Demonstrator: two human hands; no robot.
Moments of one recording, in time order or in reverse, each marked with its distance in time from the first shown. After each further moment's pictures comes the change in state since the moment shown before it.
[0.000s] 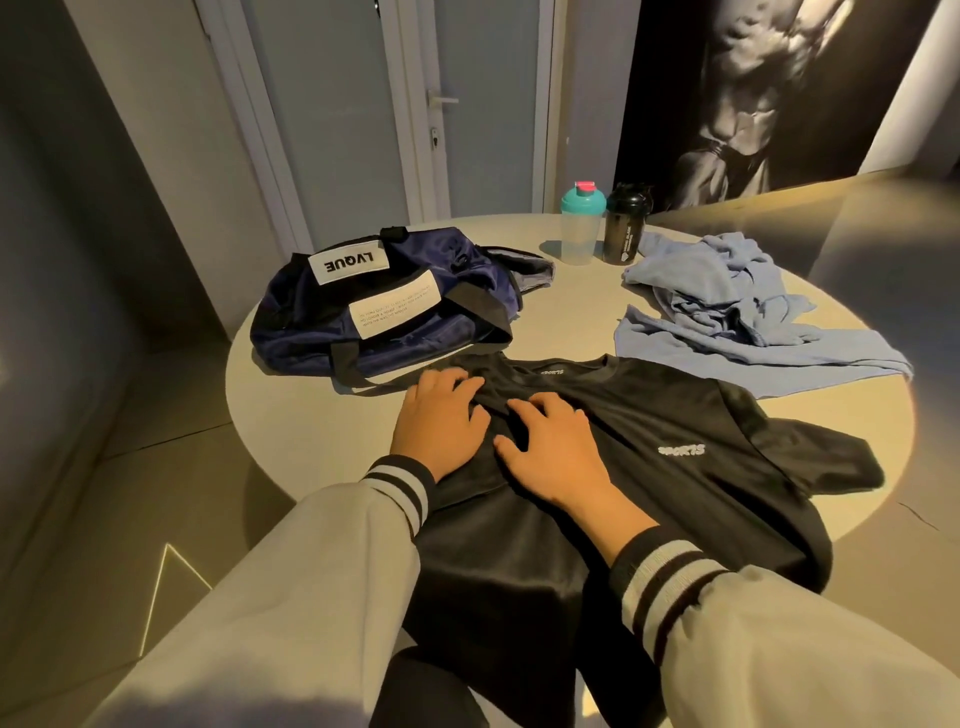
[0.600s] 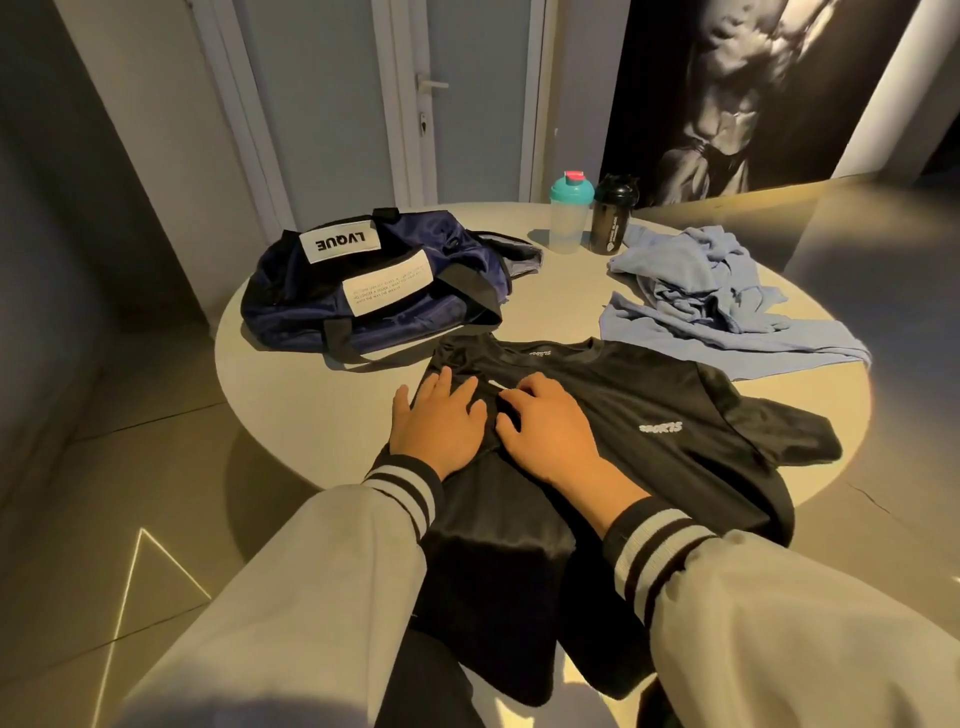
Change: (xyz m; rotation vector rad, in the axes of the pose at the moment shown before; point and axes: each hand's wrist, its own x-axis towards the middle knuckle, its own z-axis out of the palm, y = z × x) left_hand -0.025 0.018 0.005 0.032 -0.224 -0.157; right_hand -0.011 -0.005 -0.009 -0.144 0.045 -0.064
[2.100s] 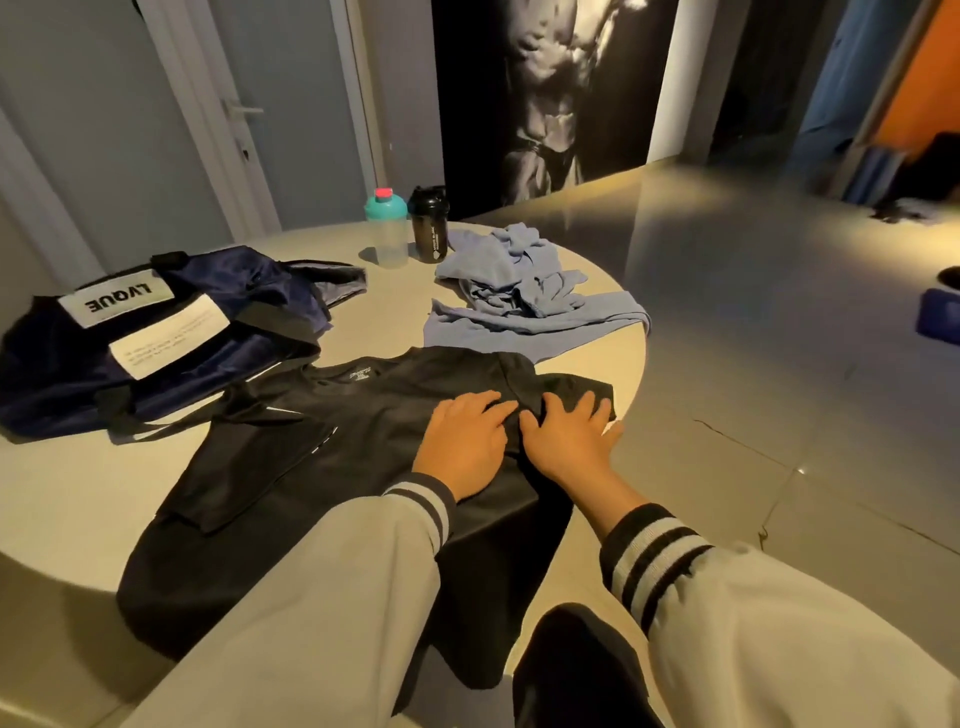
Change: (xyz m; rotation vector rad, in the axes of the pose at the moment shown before) left_hand -0.011 0.210 0.050 -0.012 0.100 0.598; right_hand -0.095 0.164 -0.075 0.047 -0.091 0.815
